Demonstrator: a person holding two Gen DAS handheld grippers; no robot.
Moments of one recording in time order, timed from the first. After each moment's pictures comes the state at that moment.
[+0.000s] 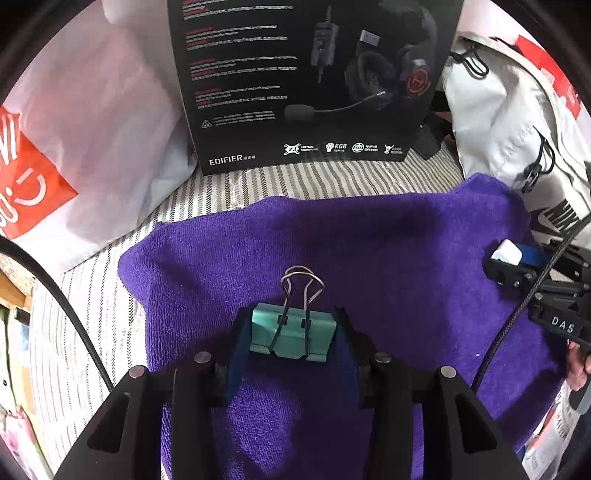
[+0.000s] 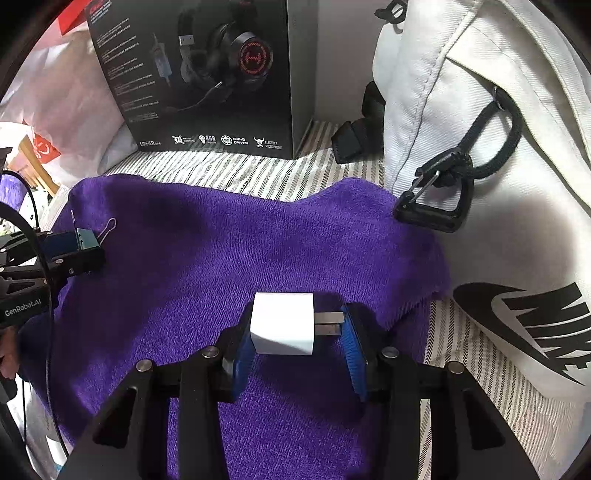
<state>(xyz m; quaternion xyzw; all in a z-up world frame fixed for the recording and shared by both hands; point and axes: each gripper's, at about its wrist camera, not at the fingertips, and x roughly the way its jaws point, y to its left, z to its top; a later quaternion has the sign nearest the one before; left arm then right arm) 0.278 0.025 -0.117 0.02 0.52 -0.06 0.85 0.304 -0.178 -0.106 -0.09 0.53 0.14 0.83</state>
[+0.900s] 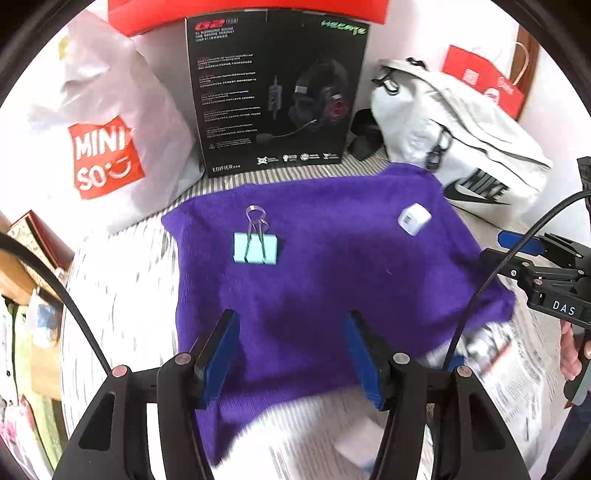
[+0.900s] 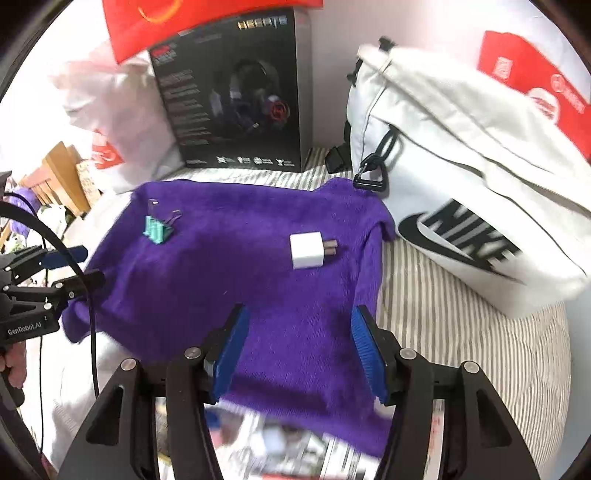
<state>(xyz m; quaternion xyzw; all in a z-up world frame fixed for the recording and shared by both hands) 0.150 0.018 -0.049 0.02 0.48 -0.08 0.87 0.190 -0.206 -0.025 -0.06 0.48 0.13 0.87</state>
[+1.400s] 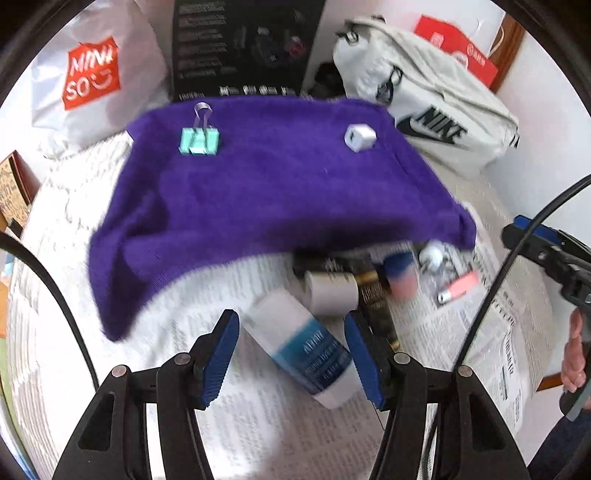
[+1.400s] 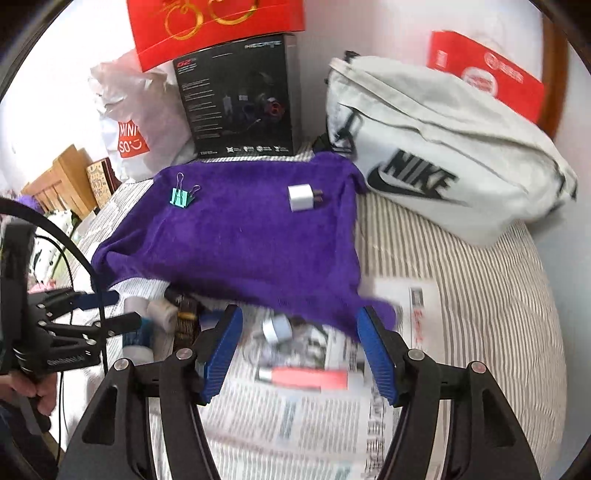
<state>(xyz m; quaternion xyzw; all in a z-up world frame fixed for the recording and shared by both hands) 0.076 -0.010 -0.090 -0.02 0.53 -0.11 0.84 0.090 -0.239 -0.014 -0.03 0.47 0.11 0.88</state>
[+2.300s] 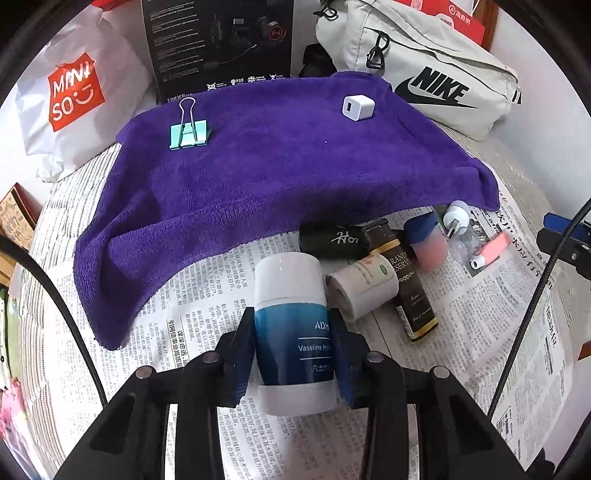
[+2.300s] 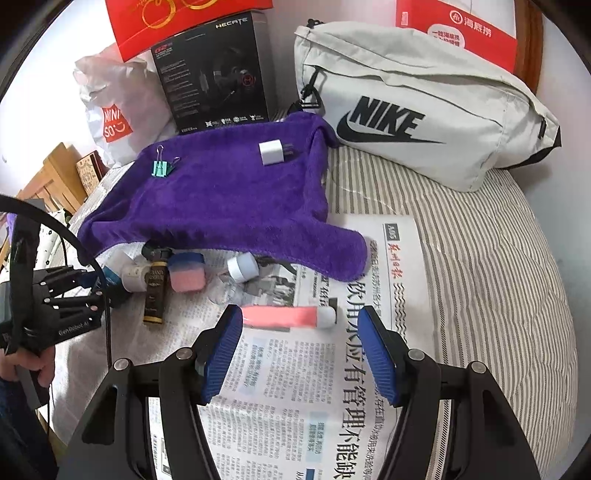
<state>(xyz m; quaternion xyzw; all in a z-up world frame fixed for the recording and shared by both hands) 0.077 -0.022 -0.103 0.07 0.51 -0.10 0.85 0.064 -0.273 -0.044 -0.02 0.49 0.09 0.87</state>
